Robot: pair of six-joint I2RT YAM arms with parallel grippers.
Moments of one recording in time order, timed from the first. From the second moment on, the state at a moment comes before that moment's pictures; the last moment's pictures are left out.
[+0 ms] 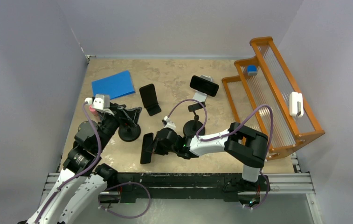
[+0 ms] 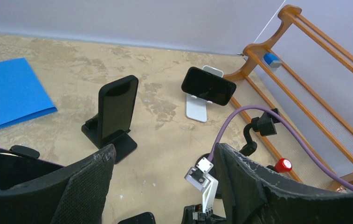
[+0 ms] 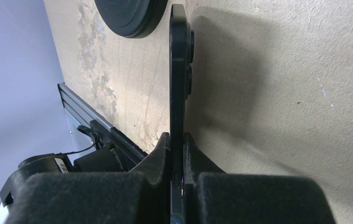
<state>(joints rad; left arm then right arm) -0.50 0.45 0.67 -0.23 -0.10 -0.38 1.21 1.82 0.91 0.22 0.10 1.29</state>
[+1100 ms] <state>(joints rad) -0.50 0.46 0.67 -0.23 -0.10 -0.38 1.20 1.81 0.88 0.26 0.08 1.30</state>
